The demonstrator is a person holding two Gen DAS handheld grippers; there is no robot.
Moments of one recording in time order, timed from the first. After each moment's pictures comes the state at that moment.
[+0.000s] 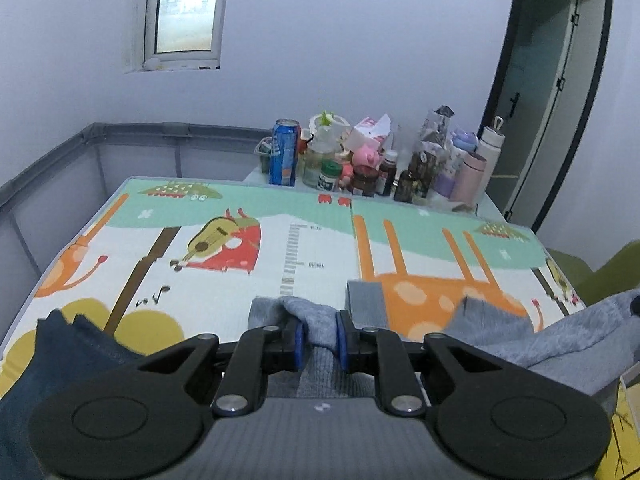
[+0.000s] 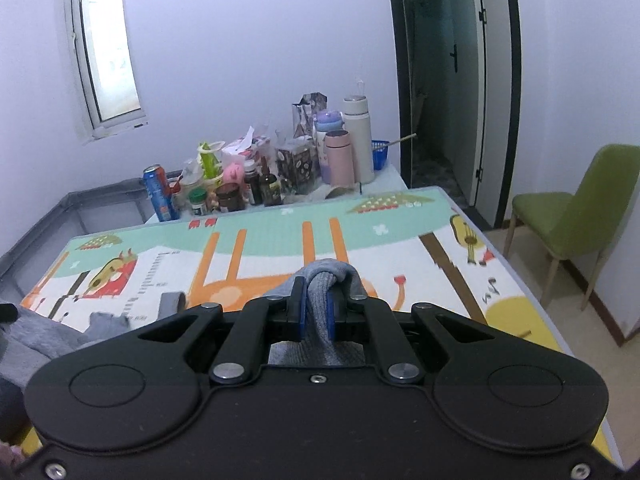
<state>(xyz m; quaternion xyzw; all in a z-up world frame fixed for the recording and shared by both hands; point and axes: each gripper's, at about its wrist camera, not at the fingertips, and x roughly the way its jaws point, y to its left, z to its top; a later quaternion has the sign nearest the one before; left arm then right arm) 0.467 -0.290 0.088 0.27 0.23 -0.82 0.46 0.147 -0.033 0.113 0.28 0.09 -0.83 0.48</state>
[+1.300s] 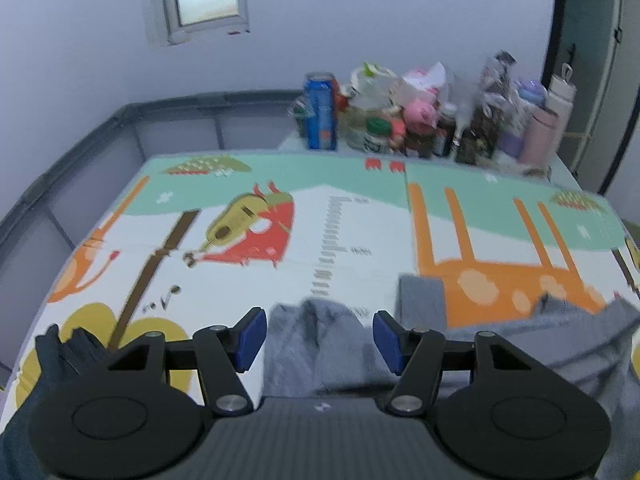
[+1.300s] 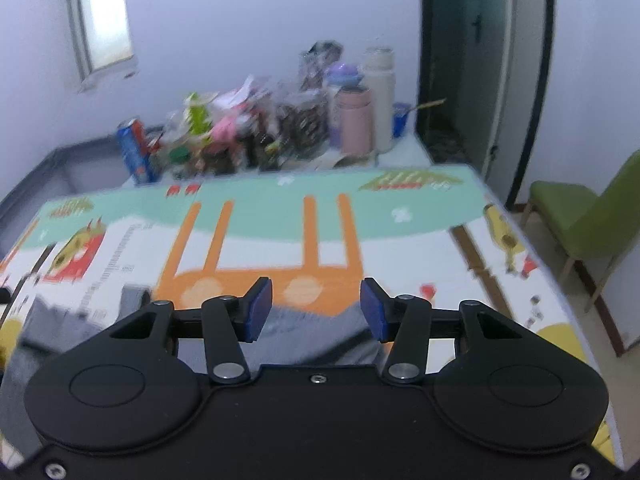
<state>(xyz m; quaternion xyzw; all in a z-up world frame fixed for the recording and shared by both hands) 0.398 -0.353 0.039 0.36 0.22 -0.75 0.50 0.105 -0.155 0.047 0.33 0.15 -0.80 0.48</state>
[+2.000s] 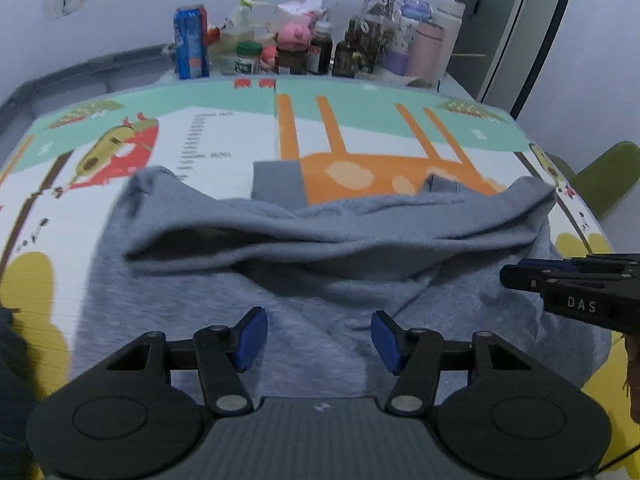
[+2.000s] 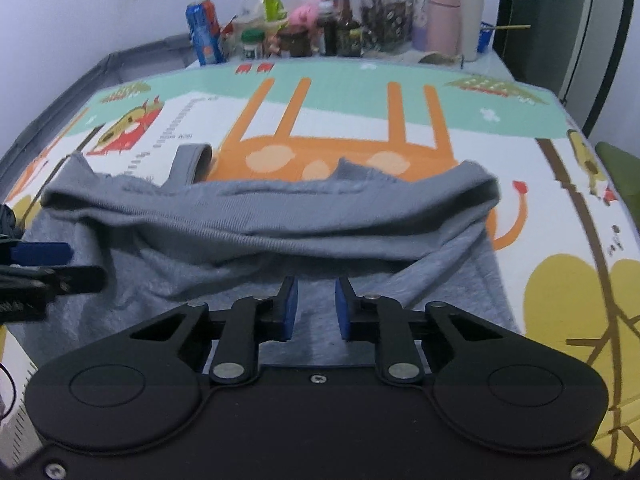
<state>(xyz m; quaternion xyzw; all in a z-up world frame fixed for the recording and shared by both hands) 0.360 -0.283 -0.034 0.40 0.25 -0.80 0.36 0.165 -0.155 -0.036 0.39 0.23 -0.71 0.54</state>
